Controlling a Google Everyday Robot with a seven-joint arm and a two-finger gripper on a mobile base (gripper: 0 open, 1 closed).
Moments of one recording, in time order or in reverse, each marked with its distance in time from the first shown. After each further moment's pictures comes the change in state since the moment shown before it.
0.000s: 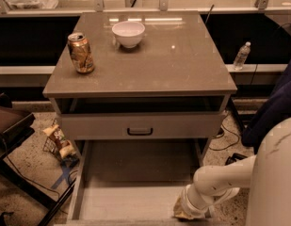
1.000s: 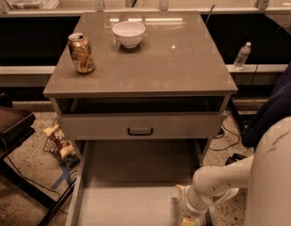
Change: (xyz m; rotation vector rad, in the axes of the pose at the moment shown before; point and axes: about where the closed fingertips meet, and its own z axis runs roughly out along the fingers) arm 0.000 0.002 0.002 -0.006 0.000 -0.002
